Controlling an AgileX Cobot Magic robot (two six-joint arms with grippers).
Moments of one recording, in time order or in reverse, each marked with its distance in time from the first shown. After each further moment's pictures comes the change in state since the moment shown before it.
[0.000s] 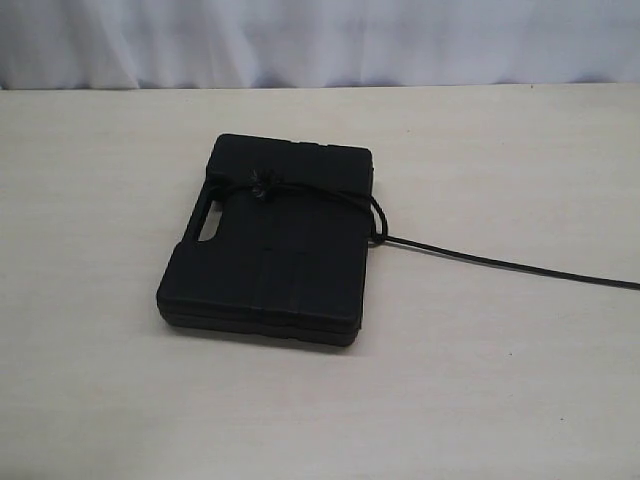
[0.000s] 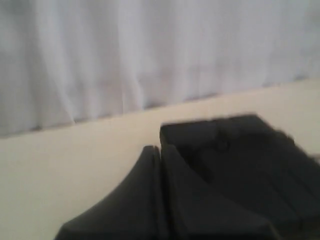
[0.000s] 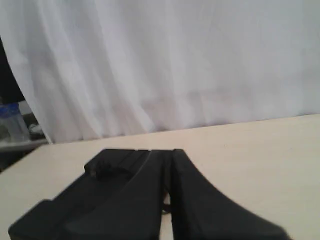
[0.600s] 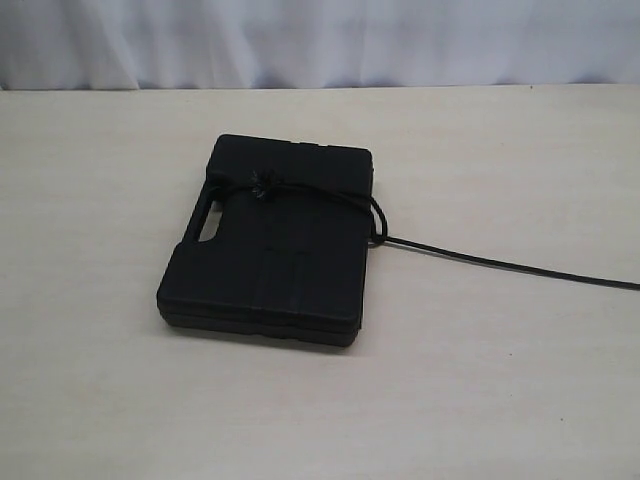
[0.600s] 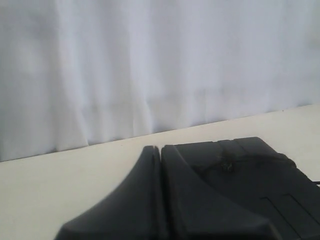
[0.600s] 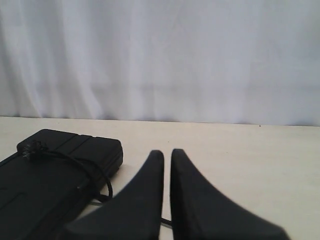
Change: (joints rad) left arm 0.043 -0.435 0.005 0.000 0.279 0.000; right arm -0.134 -0.004 0.002 -0.209 0.044 -0.002
